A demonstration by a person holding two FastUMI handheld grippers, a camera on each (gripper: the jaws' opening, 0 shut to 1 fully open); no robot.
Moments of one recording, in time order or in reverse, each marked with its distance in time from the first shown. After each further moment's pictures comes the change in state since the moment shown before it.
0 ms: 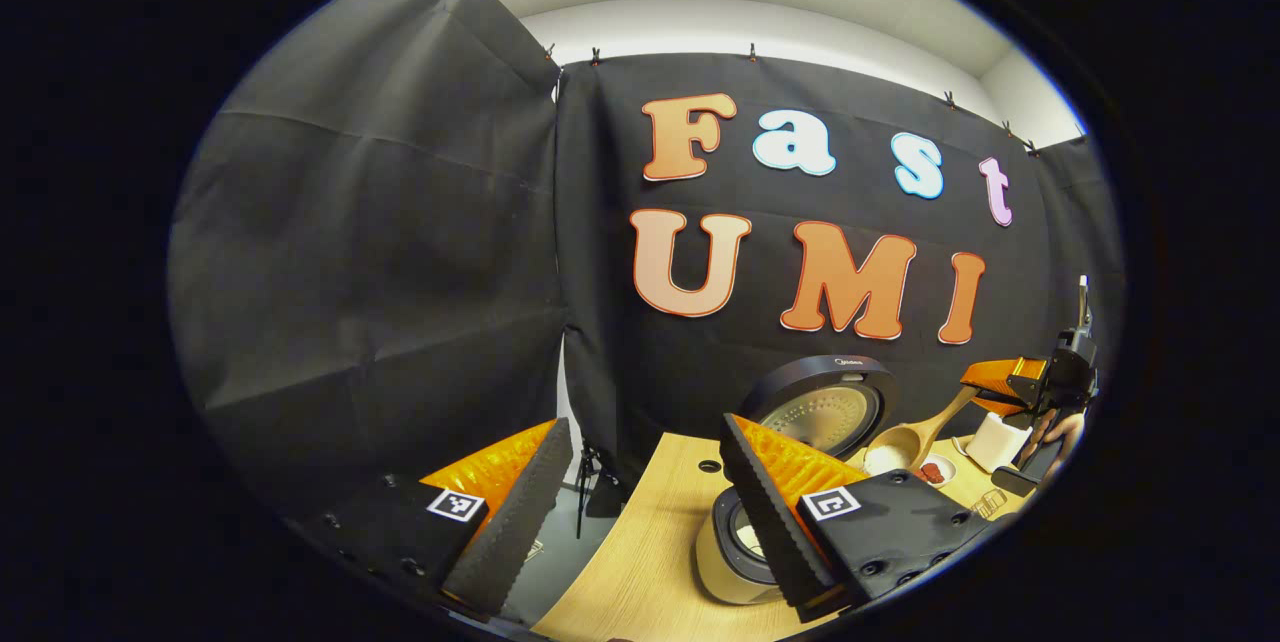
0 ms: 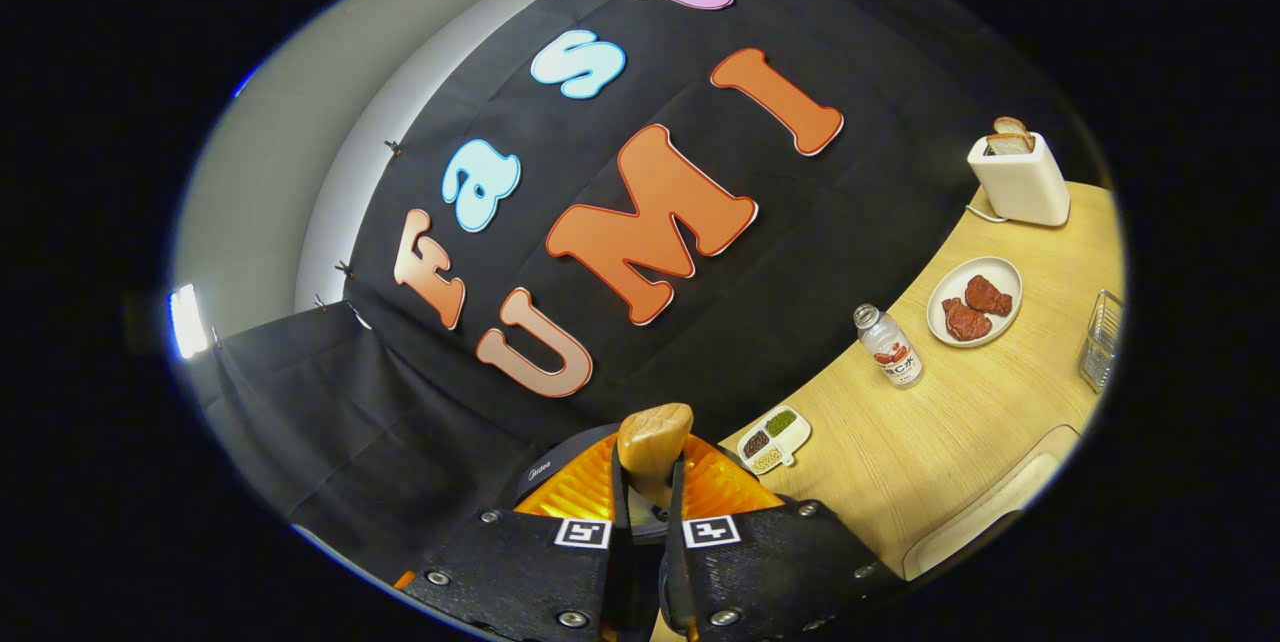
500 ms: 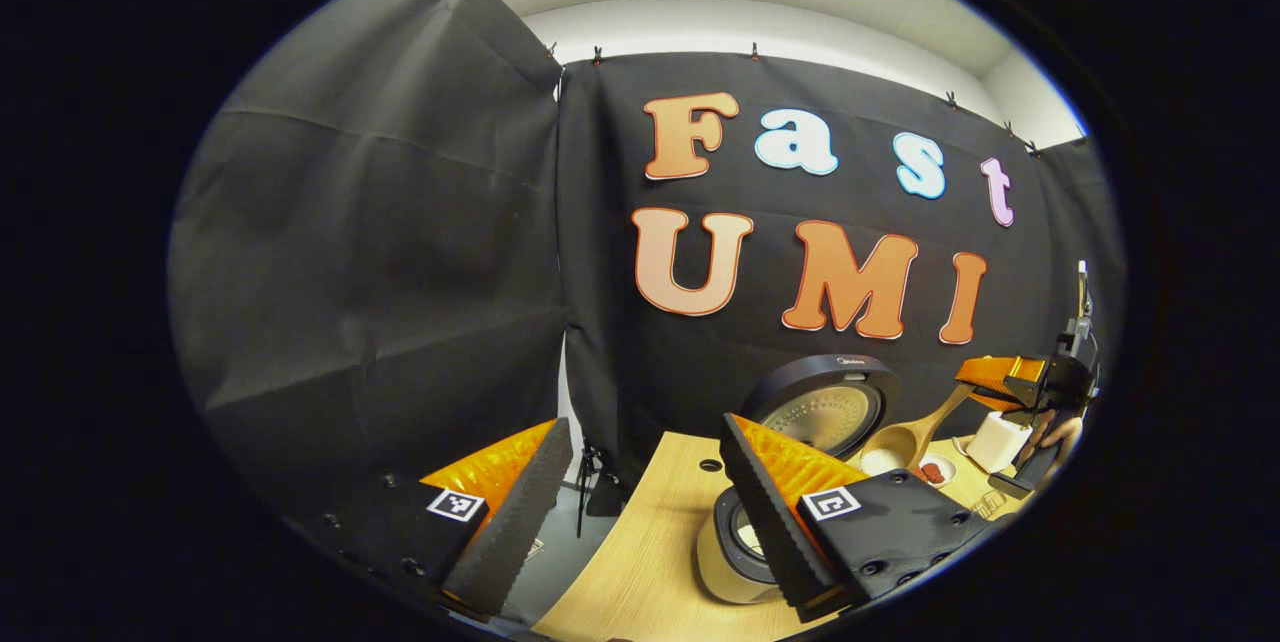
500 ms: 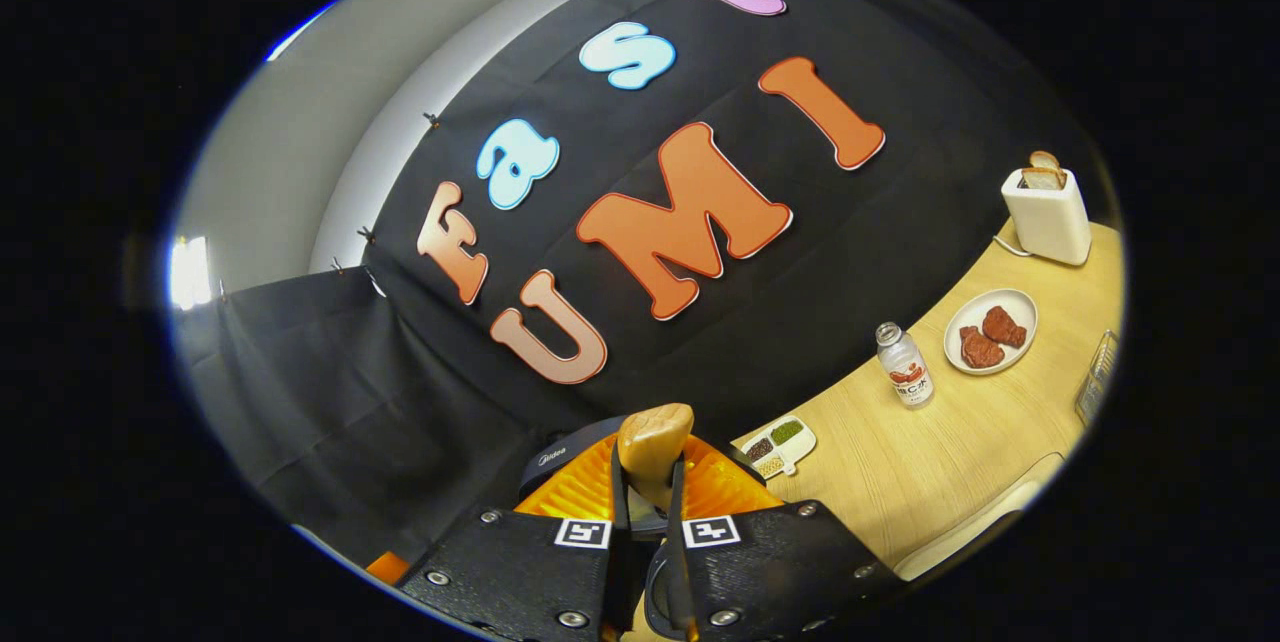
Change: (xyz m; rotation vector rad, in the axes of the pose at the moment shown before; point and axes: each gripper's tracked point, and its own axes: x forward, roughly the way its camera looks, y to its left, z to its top) left arm -0.001 0.002 -0.001 -0.001 0.000 0.003; right arm -0.003 0.024 -0.007 -0.114 0.000 0.054
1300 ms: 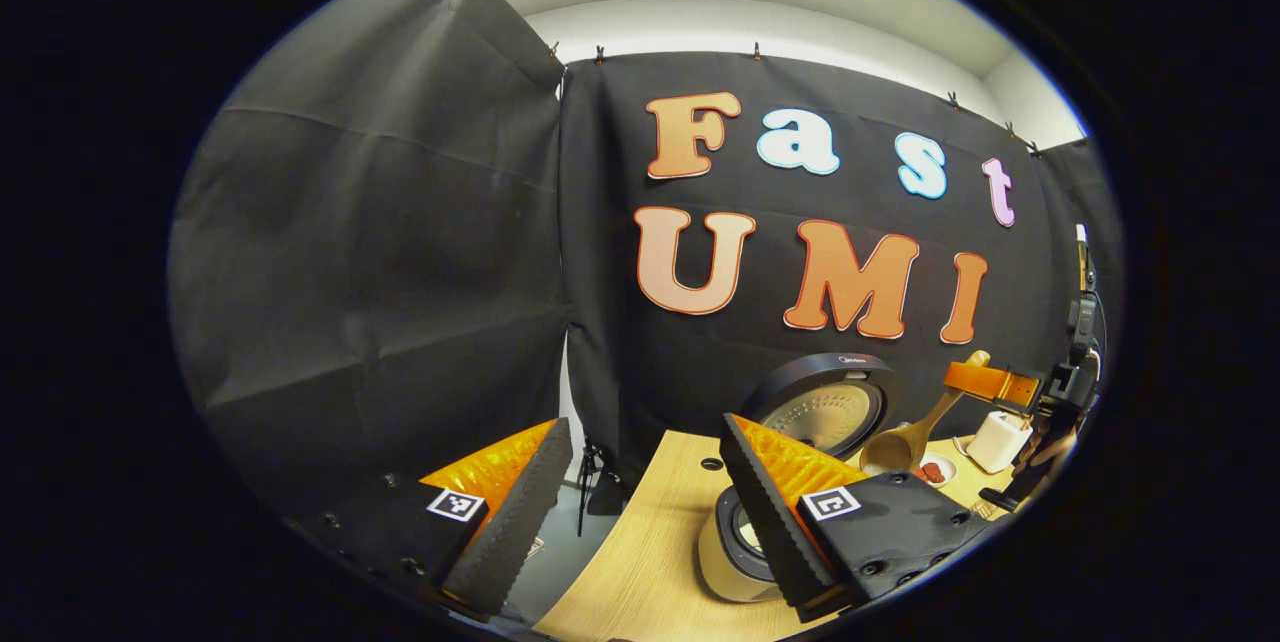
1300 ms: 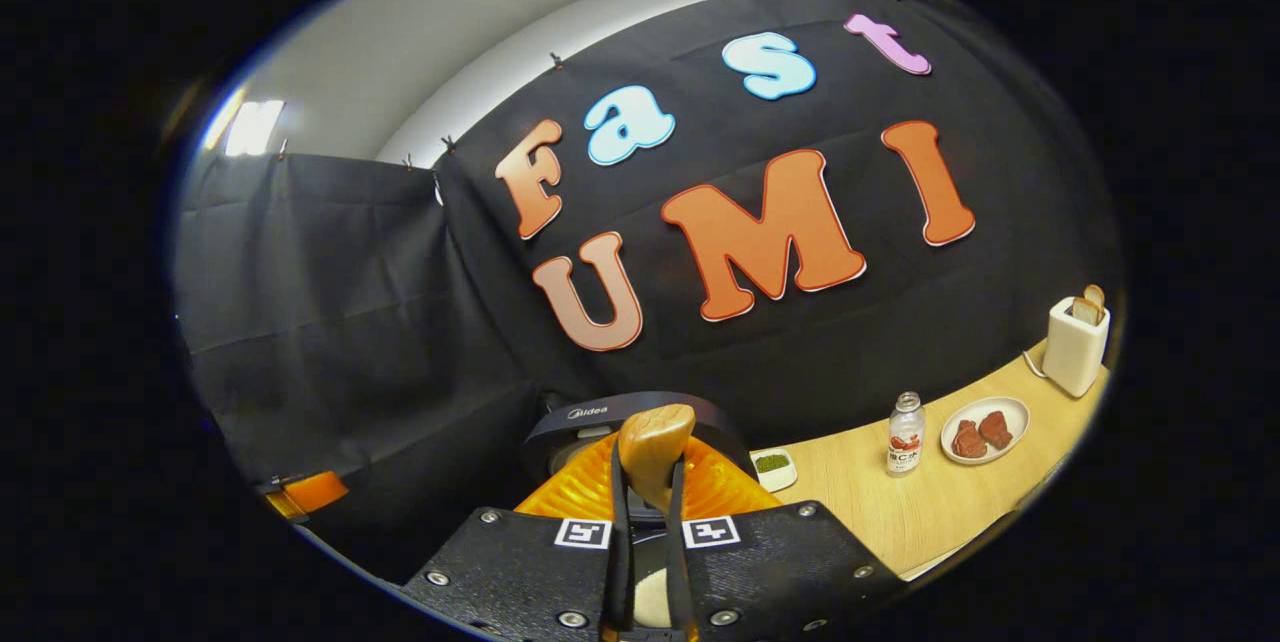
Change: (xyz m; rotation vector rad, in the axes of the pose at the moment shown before) left arm -0.001 0.003 -0.001 -0.007 0.006 0.004; right arm 0.001 0.042 -0.027 -0.380 0.008 0.093
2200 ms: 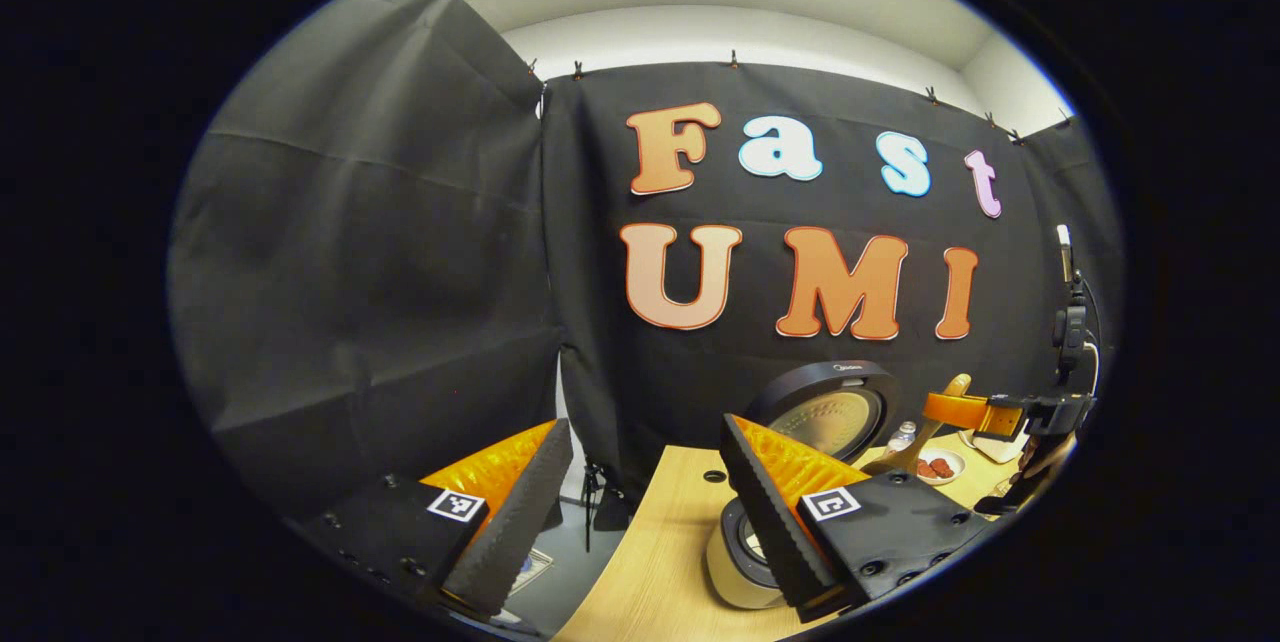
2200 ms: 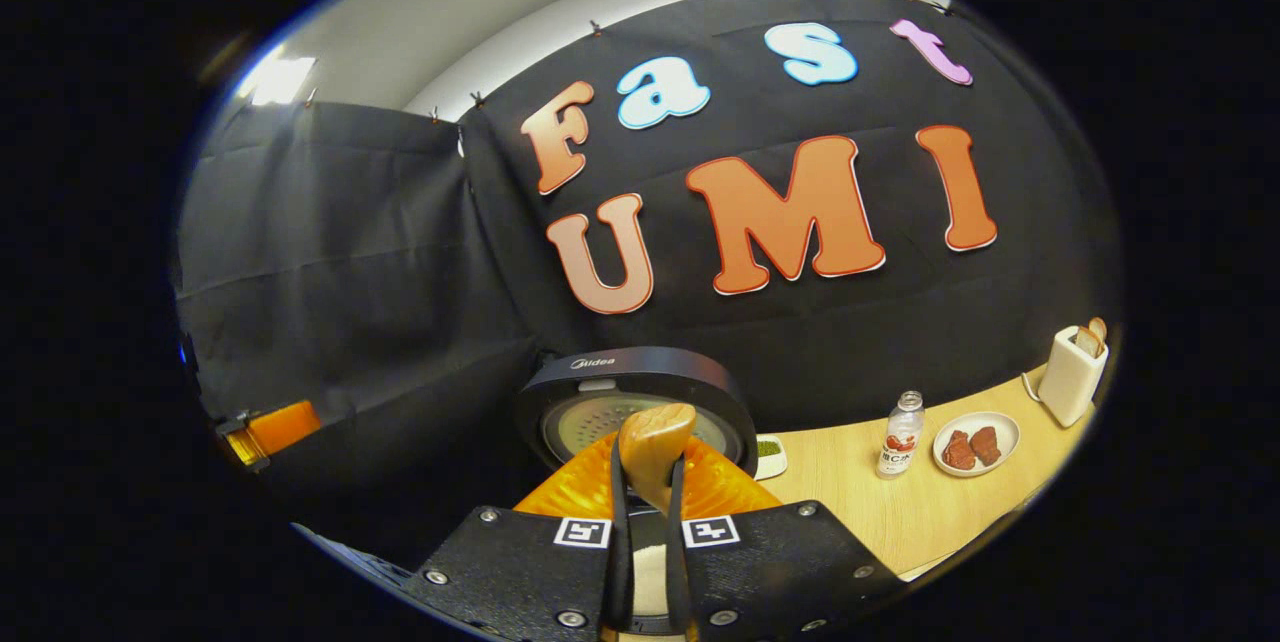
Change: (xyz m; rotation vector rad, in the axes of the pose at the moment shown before) left arm 0.003 -0.015 0.009 0.055 -0.048 -0.084; right arm -0.005 -0.009 -0.022 -0.061 0.066 -0.006
